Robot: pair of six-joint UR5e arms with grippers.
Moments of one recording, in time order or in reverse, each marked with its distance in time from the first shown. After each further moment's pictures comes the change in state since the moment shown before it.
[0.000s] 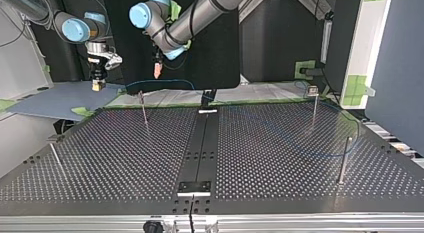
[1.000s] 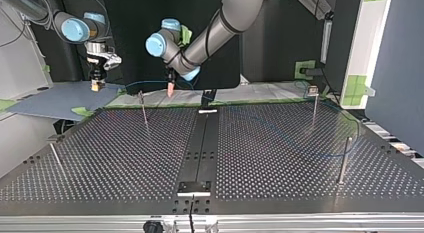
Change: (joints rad) left arm 0.145 -0.058 0.084 -0.039 0.103 0.008; right arm -0.004 0.000 0.000 -0.008 0.000 0.020
